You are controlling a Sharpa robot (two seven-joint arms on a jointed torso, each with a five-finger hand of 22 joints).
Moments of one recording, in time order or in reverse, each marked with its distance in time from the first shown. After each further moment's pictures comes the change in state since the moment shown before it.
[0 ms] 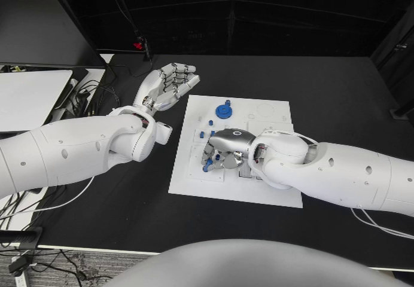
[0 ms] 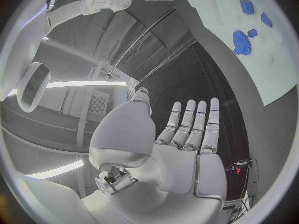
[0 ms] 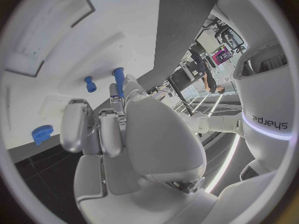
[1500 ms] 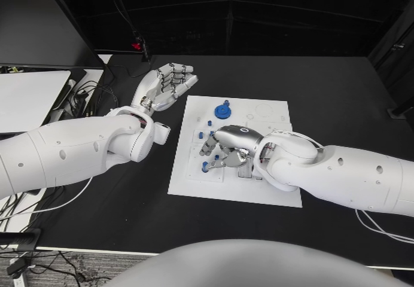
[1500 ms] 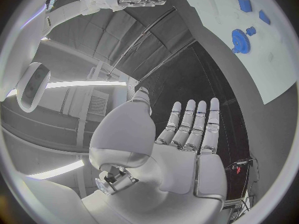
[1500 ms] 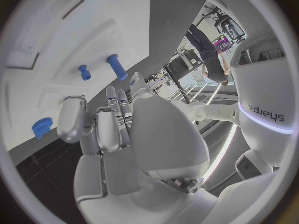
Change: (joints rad) left arm 0.000 0.002 0.000 -0.007 0.000 0.001 0.000; left_hand 0.000 0.000 0.000 0.000 0.000 0.000 0.000 0.000 -0.001 0.000 0.000 0.000 0.000 0.000 0.000 0.004 -0.002 0.000 0.000 0.000 0.000 -0.001; right arm -0.004 -0.066 -0.001 0.049 0.108 -0.136 0.055; right_hand -0.135 -0.068 -0.093 0.032 0.005 -0.178 0.068 -0.021 -0.005 -0.151 0.051 0.023 0.008 0.000 0.047 -0.043 -0.119 0.000 -0.043 0.043 -0.072 0.000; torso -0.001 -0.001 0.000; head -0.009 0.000
